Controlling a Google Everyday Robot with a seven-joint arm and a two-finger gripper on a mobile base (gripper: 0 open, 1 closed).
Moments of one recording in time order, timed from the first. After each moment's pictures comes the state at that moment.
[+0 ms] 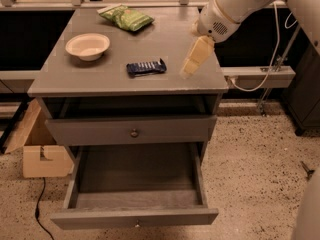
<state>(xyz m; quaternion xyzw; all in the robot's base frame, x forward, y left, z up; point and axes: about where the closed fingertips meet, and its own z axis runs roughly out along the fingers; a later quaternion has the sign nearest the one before) 0.641 -0.076 0.922 -0.62 0.73 0.13 0.27</state>
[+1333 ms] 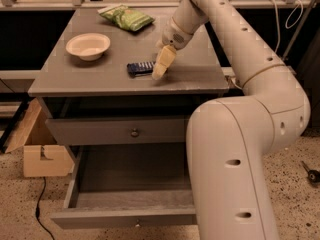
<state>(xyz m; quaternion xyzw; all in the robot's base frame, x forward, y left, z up) 0.744 -0.001 0.832 -0.66 0.70 0.18 0.22</state>
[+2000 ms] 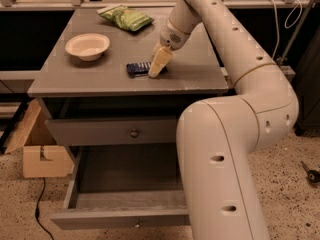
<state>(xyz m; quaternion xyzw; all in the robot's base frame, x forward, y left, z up) 0.752 0.004 0.817 -0.65 0.72 0.17 0.19</state>
